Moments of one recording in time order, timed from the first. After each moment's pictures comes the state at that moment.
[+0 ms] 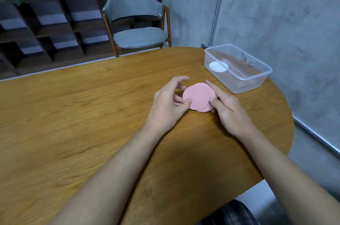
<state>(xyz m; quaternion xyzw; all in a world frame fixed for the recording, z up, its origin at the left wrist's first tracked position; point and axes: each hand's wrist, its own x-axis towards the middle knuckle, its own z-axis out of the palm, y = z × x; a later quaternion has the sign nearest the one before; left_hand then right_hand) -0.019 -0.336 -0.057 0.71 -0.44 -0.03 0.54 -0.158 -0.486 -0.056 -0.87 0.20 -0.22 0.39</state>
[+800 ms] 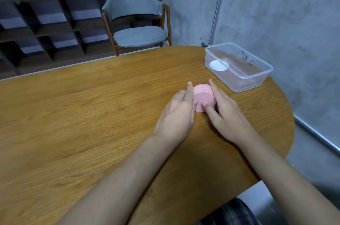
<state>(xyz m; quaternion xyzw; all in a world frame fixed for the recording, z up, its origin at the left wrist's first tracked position) -0.054 -0.339 -0.058 0.82 -0.46 0.01 0.33 -0.161 -0.473 -0.064 -0.92 0.18 -0.21 0.29</state>
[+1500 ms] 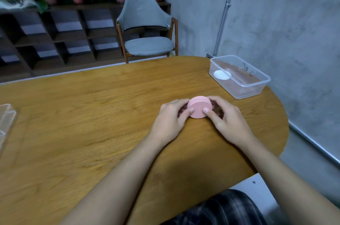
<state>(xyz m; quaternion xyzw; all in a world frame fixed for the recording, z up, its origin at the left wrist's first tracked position) -0.038 -0.296 -0.059 0.76 -0.48 0.01 0.44 -0.175 -0.456 -0.050 -0.89 0.13 -0.26 0.35</state>
